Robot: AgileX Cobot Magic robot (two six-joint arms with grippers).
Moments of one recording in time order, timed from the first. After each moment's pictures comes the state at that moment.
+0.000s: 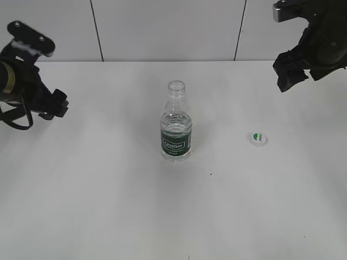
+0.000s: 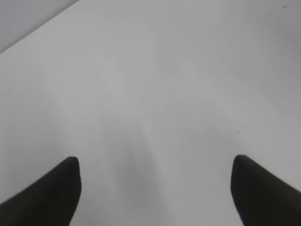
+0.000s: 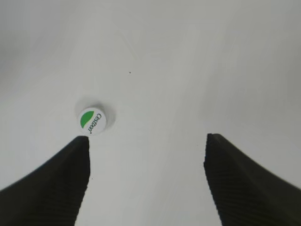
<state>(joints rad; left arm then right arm) -0.20 1.71 -0.90 1.07 0.18 -0.68 0.26 1.79 -1.36 -0.10 0.85 -0.11</state>
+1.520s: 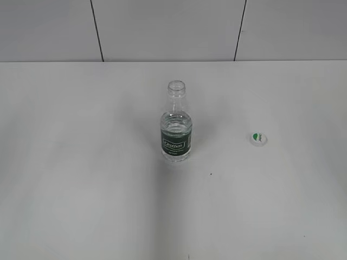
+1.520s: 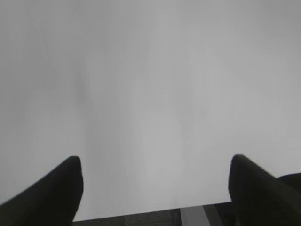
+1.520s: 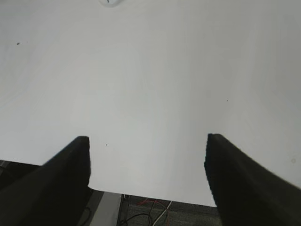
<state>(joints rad) -0.11 1.13 -0.77 0.08 1.02 -0.05 0.15 1.23 -0.99 0.06 1.06 -0.16</state>
